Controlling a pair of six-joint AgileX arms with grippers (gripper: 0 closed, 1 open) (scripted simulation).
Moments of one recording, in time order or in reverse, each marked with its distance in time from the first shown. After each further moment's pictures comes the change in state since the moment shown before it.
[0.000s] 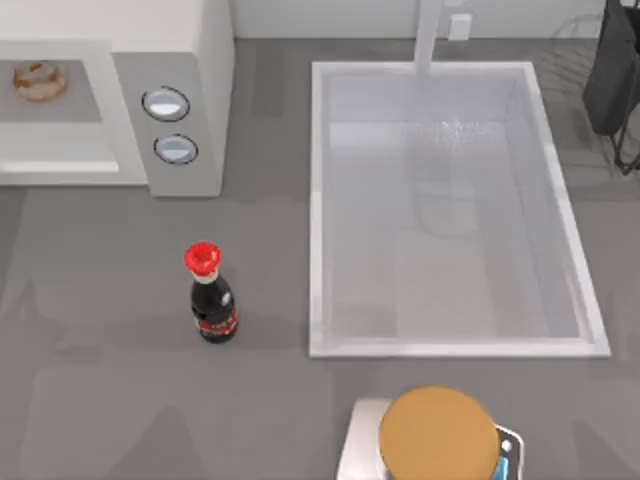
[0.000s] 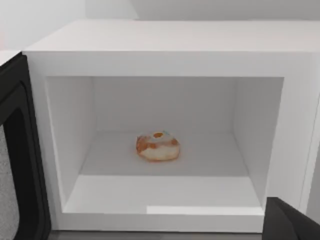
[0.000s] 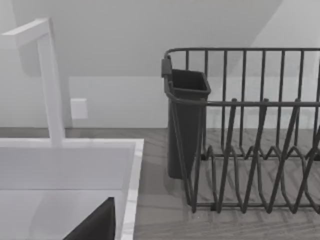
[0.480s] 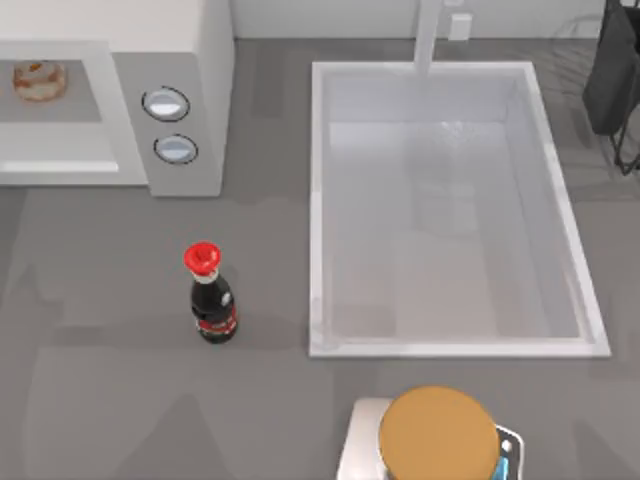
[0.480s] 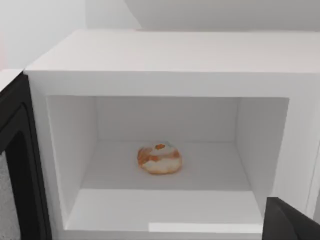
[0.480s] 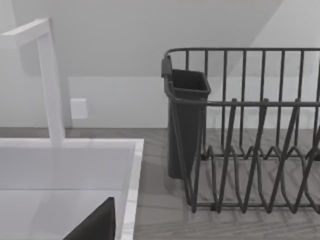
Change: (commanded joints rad) left arm -0.003 0.161 0.089 0.062 -0.001 0.003; right arm 0.000 0.000 0.000 0.000 0.000 0.000
